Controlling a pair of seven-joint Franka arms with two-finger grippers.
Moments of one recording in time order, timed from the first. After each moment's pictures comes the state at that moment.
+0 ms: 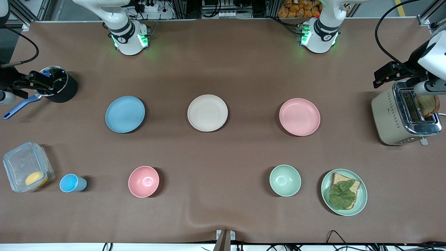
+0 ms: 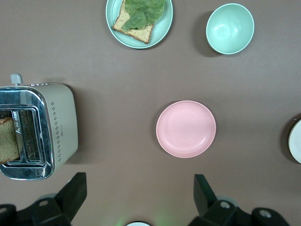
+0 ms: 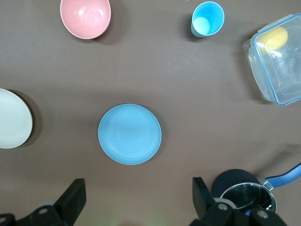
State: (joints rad) left arm -0.04 0.03 -0.07 -1.47 0.00 1.45 -0.11; right arm -0.02 0.01 -0.06 -1.62 0.03 1.53 -0.21
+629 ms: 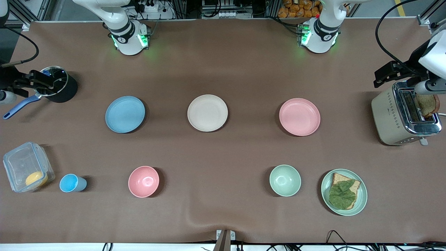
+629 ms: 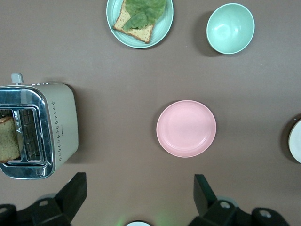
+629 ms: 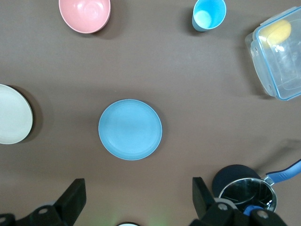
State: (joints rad) left arm -0.04 0.02 -0.06 -1.47 0.00 1.45 -0.11; right arm -0.02 0.01 -0.06 -1.62 0.03 1.50 -0.21
